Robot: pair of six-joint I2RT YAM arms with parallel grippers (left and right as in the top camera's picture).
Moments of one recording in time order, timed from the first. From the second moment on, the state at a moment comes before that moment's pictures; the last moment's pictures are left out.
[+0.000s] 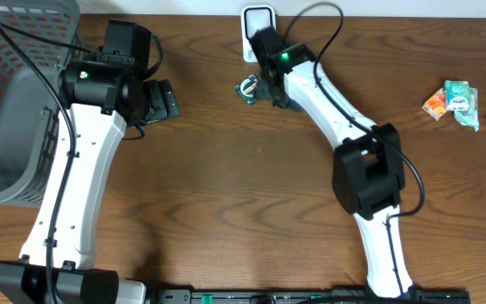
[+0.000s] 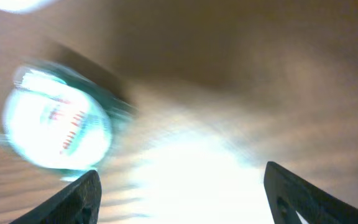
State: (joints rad) left arm -0.15 1.59 1.68 -1.31 -0.17 -0.43; right arm 0.47 2.34 2.07 -0.99 0.19 0.76
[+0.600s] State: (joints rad) left arm -0.15 1.59 1.68 -1.31 -0.17 -0.43; right arm 0.50 2.44 2.07 -0.58 0.11 0.86
